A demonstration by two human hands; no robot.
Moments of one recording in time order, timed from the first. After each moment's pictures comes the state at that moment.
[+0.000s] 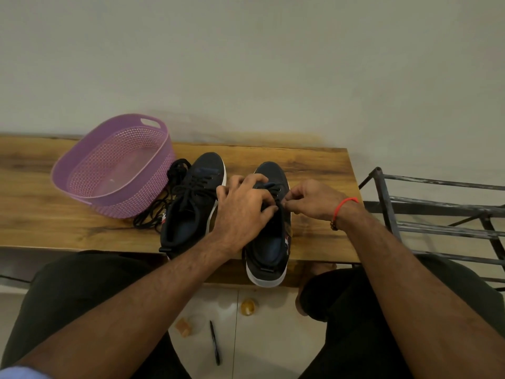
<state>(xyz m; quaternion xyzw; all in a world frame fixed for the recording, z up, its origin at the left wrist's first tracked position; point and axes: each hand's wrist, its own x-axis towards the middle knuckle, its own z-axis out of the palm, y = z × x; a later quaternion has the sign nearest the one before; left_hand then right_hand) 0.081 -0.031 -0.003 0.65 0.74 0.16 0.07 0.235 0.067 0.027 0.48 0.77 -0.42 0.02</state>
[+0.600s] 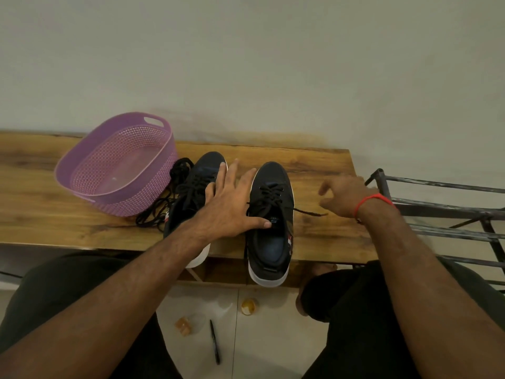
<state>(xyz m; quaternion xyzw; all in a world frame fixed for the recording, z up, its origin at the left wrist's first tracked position) 0.046 -0.035 0.011 0.63 0.74 0.09 0.21 0.271 0.094 0.024 0.56 0.80 -0.17 0.11</state>
